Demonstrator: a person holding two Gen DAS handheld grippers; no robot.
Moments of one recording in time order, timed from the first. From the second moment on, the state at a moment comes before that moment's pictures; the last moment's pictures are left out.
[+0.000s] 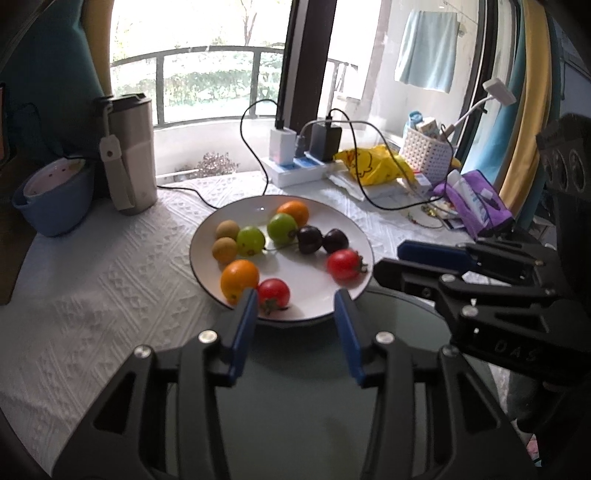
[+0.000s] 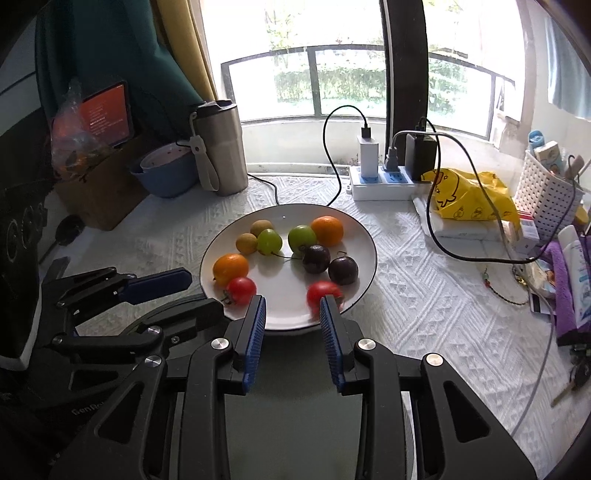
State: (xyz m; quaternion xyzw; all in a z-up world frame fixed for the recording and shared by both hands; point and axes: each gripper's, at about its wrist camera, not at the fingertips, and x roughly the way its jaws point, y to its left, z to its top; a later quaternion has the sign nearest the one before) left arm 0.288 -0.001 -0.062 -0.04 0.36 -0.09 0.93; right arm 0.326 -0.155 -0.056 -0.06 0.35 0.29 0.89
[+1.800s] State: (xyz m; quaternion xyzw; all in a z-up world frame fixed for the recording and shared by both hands) left arm 0.092 -0.008 0.046 0.00 0.18 -0.05 0.98; right arm 0.139 -0.210 0.052 -0.04 0.18 0.26 0.95
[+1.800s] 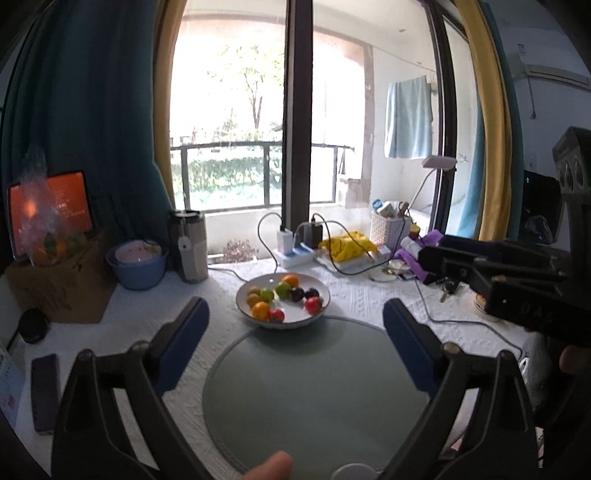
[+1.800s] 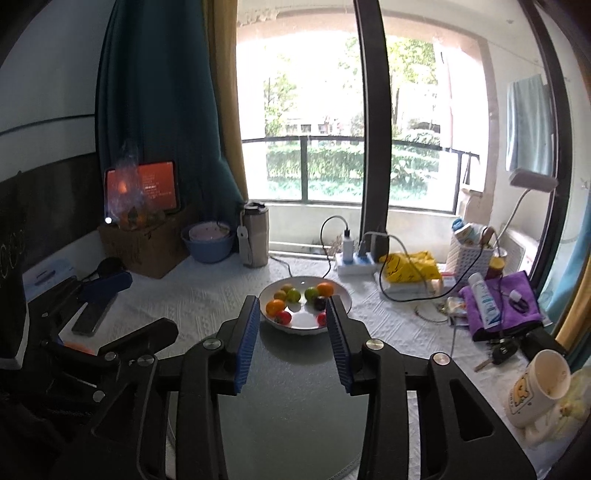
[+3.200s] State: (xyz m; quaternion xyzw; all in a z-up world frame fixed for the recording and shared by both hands) left arm 0.071 0.010 0.072 -0.02 0.15 0.00 0.99; right arm 0.119 -0.235 0.076 -0.03 0.15 0.21 0.97
